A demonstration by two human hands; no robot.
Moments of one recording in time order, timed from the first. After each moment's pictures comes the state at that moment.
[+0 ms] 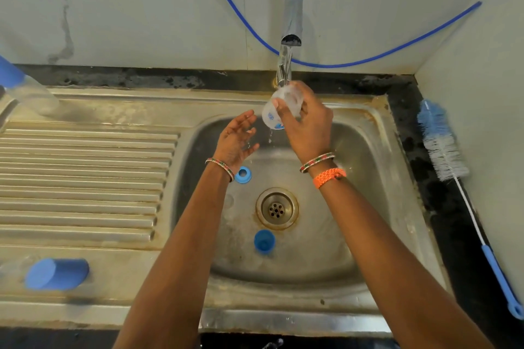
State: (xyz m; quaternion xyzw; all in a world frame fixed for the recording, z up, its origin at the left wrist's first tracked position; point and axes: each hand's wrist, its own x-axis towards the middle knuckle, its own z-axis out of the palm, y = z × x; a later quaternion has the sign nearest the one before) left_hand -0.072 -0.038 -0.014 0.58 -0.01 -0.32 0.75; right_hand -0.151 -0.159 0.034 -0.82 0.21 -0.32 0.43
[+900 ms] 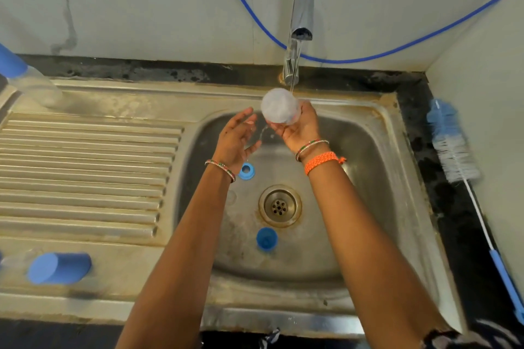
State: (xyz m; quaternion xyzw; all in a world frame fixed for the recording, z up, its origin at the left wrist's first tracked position) left_hand -0.075 -0.031 -0.015 0.56 0.02 -0.31 0.76; right_hand -0.118 -0.155 0.028 -0.28 0.34 -0.12 0.89
